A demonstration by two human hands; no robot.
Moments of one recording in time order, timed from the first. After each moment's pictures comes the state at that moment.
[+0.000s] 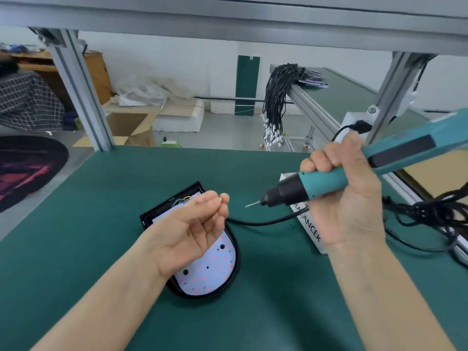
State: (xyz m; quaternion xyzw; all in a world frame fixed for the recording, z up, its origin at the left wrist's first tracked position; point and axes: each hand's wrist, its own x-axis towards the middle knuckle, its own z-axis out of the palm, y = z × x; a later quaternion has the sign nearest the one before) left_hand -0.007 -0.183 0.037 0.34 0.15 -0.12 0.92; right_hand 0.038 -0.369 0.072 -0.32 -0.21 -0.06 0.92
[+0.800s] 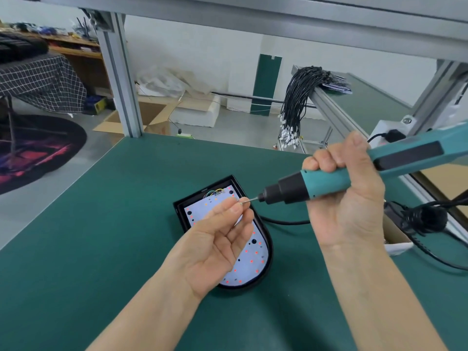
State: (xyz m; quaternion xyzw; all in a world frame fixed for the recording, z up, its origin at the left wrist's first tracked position) left_hand -0.038 -0.179 0.026 0.24 0.20 -0.08 0.95; right_hand 0.024 -0.315 0.074 -0.31 -0.18 -0.04 0.93
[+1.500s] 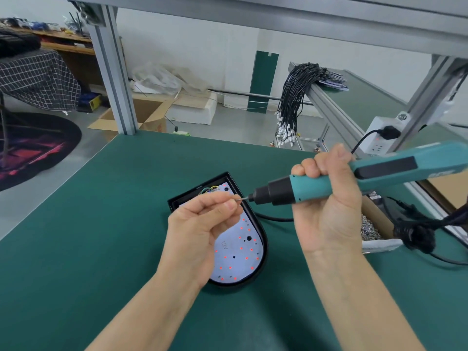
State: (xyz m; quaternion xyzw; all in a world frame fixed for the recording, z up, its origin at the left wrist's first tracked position) left_hand -0.032 -0.177 0.013 0.45 0.12 0.13 0.87; right_hand 0.021 -0.310 0.058 -0.32 -0.15 -0.06 0.93
